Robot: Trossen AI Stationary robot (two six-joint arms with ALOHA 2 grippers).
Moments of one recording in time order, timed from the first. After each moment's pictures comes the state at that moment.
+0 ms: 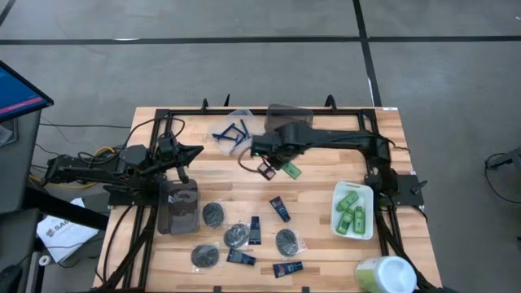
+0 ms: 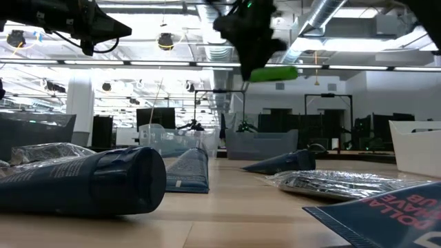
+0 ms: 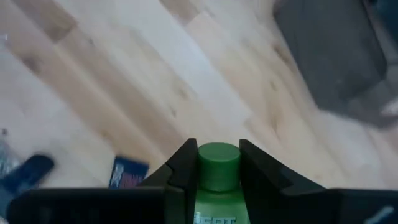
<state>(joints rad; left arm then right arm) -0.03 0.36 0.31 0.05 -0.47 -0.11 -0.05 2.04 2.03 -1.42 0.24 0.64</state>
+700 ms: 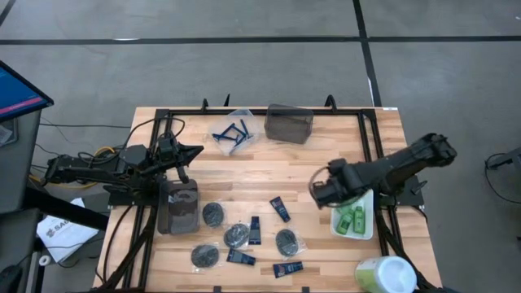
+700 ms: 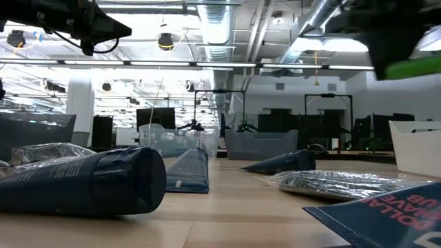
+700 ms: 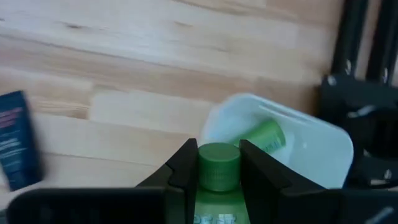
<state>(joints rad) -0.03 0.36 0.31 0.05 -0.47 -0.11 0.34 1.48 1.23 -1.48 0.26 1.75</state>
